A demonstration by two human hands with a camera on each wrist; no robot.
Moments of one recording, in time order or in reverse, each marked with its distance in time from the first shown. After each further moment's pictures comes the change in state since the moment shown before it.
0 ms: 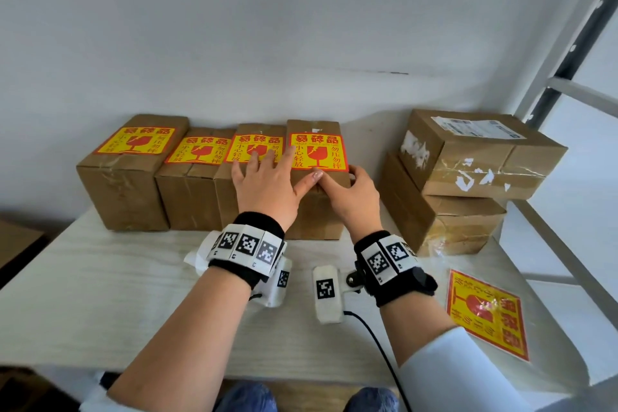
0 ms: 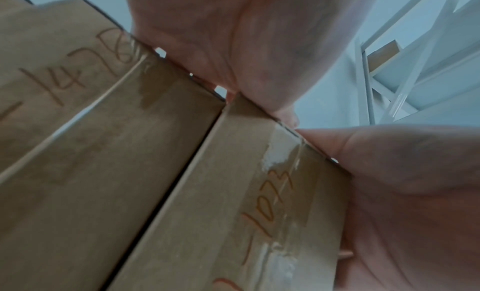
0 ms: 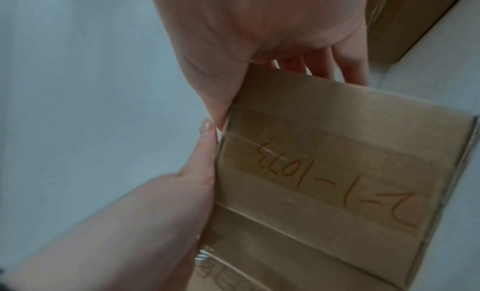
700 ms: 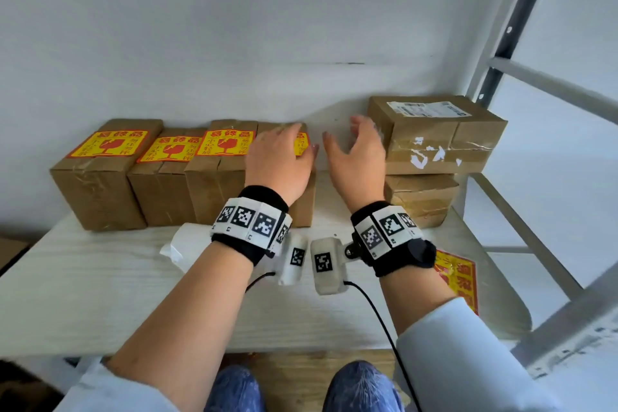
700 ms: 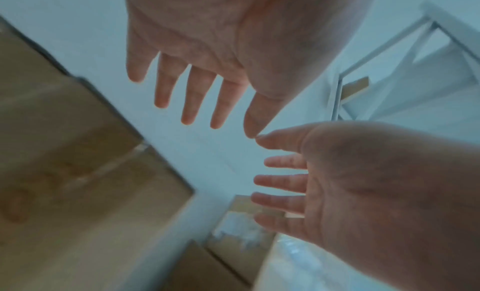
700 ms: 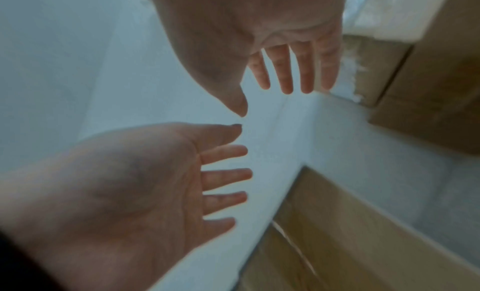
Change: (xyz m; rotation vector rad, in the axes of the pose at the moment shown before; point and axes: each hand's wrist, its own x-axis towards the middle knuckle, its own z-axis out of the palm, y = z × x) left_hand -0.011 0.069 -0.031 -0.378 0.141 0.129; right_hand -0.004 -0.016 -0.065 -0.038 0.271 -0.315
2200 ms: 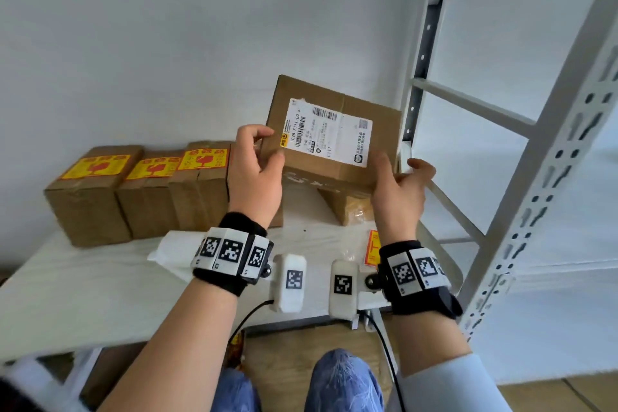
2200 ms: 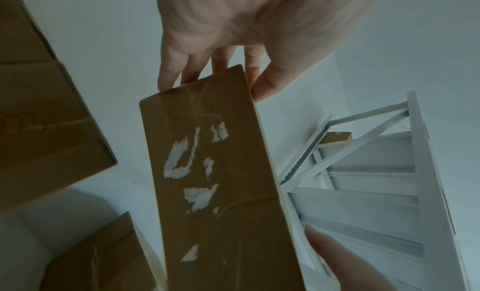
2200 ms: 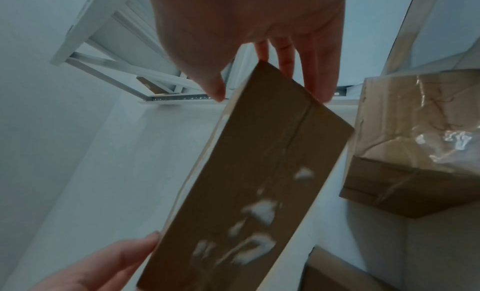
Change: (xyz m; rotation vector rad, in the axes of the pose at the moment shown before) left_hand -0.076 0.048 -0.032 -0.774 0.269 0.121; right_hand -0.067 0.009 -0.131 0.312 0.290 0.335
